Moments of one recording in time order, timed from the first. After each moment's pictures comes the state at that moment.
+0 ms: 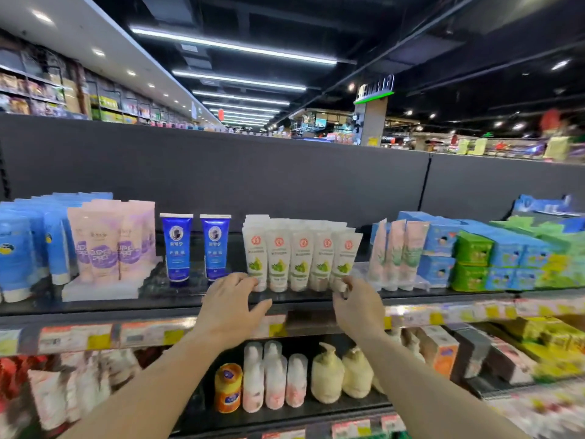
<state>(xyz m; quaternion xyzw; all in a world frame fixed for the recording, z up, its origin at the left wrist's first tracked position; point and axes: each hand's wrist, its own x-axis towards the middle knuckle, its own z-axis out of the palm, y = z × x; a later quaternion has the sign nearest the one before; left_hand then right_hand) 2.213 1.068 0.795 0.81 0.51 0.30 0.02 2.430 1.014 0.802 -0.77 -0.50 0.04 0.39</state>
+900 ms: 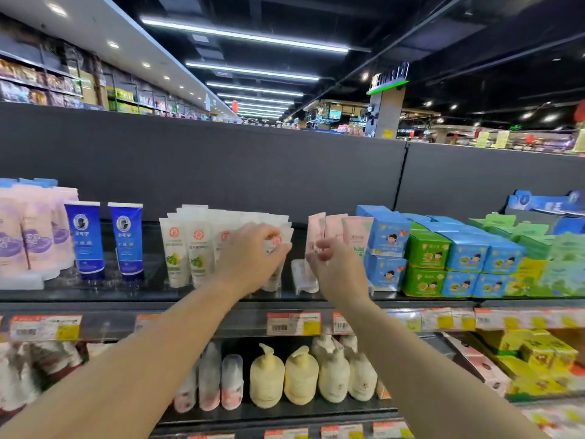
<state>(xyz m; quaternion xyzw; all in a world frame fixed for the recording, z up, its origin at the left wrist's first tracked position) 2.394 1.058 0.865 0.78 0.47 0.41 0.04 2.552 1.019 0.851 -0.66 -0.59 0.08 0.46</state>
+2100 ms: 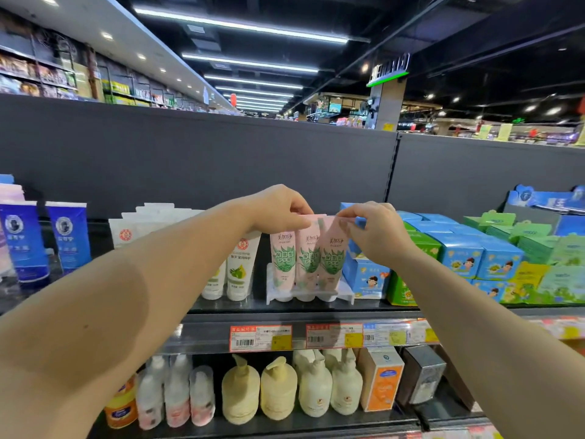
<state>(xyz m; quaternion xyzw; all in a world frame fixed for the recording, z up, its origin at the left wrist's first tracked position) 2.476 1.114 0.945 0.88 0.40 0.20 0.16 2.679 1.061 0.905 -0.64 -0.68 -0.08 0.34</state>
